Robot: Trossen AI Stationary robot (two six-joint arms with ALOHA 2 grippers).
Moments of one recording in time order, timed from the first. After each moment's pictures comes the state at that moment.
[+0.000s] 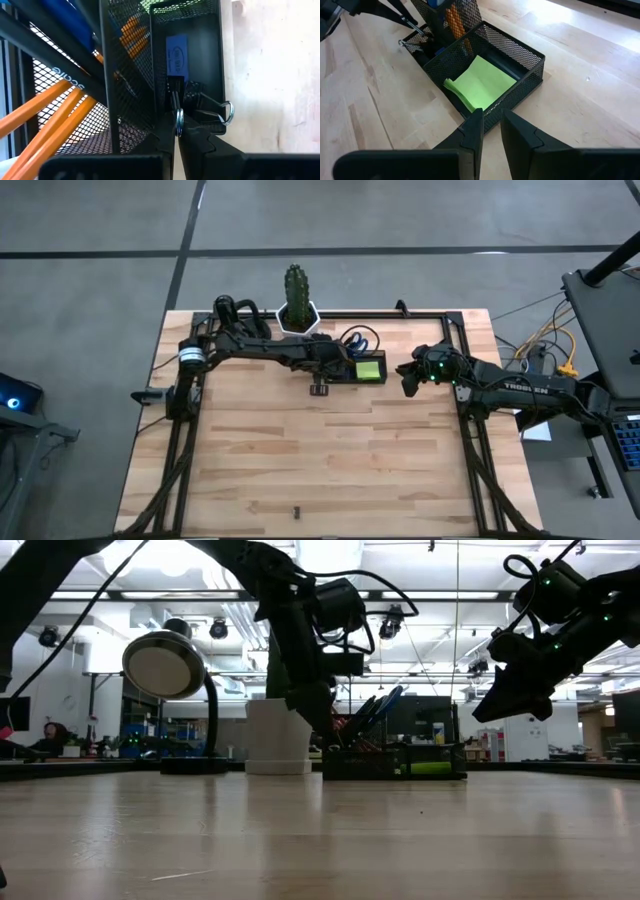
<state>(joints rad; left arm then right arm) 0.21 2.00 1.53 -0.62 -0.22 0.35 -0.44 0.75 0.25 -0.12 0.00 0.38</state>
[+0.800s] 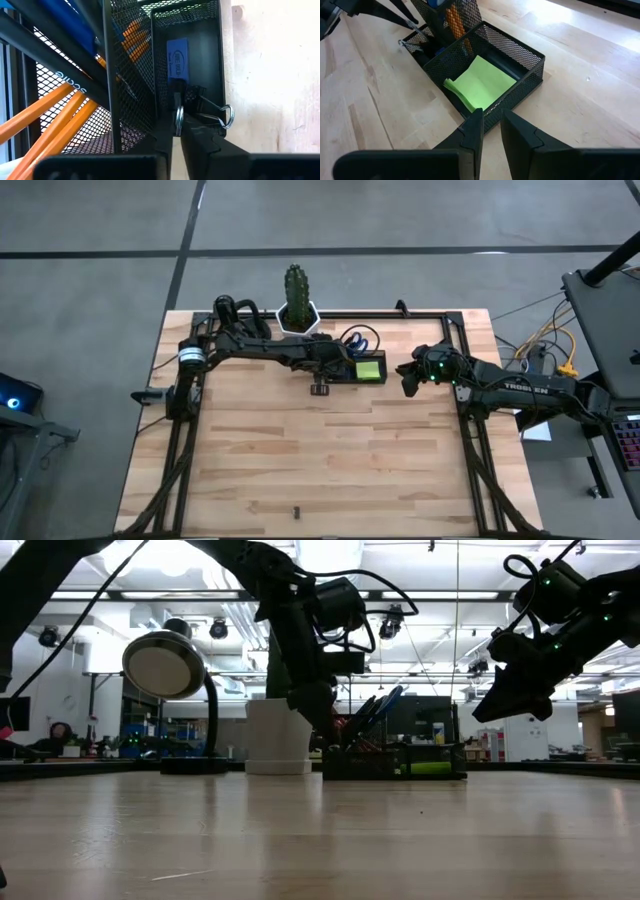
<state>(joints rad) 0.21 1.99 1.53 -0.61 -0.21 0.35 -0.44 0.75 0.25 -0.12 0.00 0.38</state>
